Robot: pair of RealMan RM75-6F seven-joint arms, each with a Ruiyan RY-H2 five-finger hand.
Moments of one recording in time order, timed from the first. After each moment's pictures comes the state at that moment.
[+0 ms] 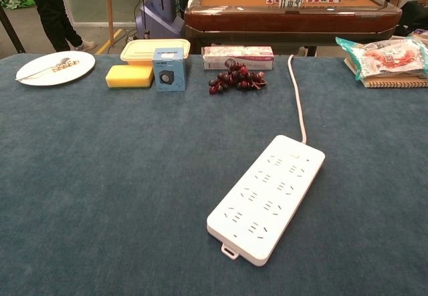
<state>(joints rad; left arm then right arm) -0.09 -1.14 -0.04 -1.60 1.51 1.51 0.10 0.15 -1.21 0.06 -1.59 -1.57 1.41 -0.25</state>
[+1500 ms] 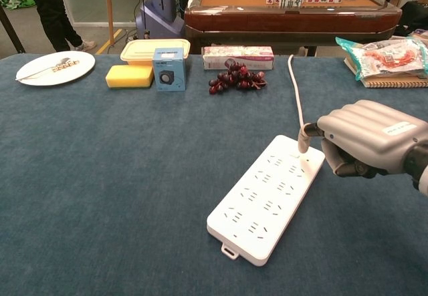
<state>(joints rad) -0.09 -1.13 -0.04 -1.58 1.48 1.48 0.05 0.47 -1.57 0.08 -1.69 -1.24 1.13 -0.85</state>
